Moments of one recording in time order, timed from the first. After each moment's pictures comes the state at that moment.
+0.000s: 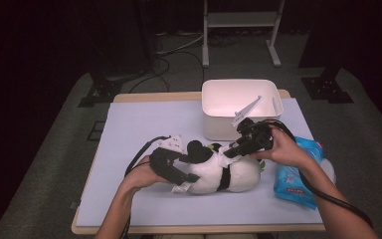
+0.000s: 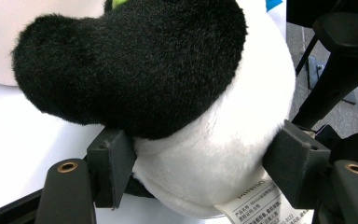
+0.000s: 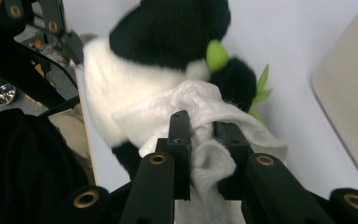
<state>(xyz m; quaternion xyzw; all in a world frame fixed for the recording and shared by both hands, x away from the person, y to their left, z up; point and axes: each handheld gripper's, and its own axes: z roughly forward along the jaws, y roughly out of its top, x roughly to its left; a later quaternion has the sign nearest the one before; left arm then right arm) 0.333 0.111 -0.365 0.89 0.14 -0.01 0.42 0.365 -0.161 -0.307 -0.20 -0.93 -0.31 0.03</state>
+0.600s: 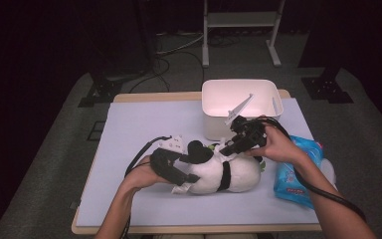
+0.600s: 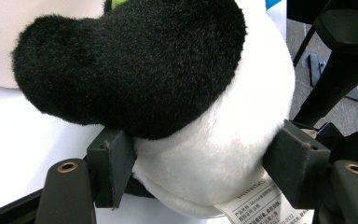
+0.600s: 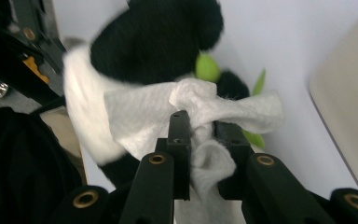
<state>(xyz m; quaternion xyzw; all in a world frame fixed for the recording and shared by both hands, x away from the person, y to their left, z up) 0.331 0.110 -0.364 0.90 0.14 0.00 0.42 0.373 -0.150 -0.308 -0.20 -0.94 -0.29 0.02</state>
